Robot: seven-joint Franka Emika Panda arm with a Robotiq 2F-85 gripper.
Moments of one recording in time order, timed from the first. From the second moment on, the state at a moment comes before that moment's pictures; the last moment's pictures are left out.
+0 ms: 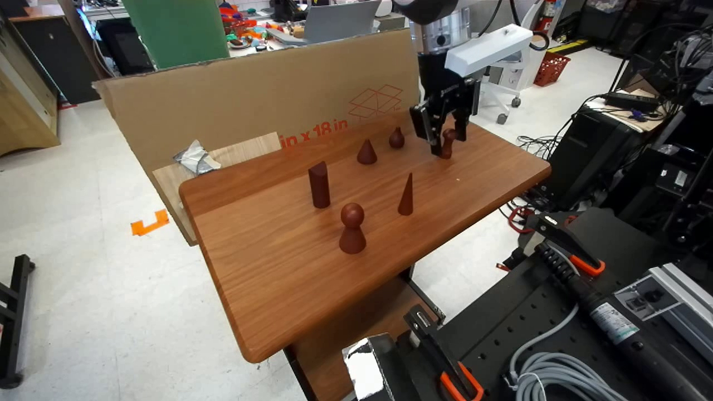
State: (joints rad) arm -0.05 0.62 -0.10 -1.86 -0.18 2.25 -0.05
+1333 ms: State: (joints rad) arm -0.10 0.58 -0.10 -1.84 -0.05 2.21 0.01
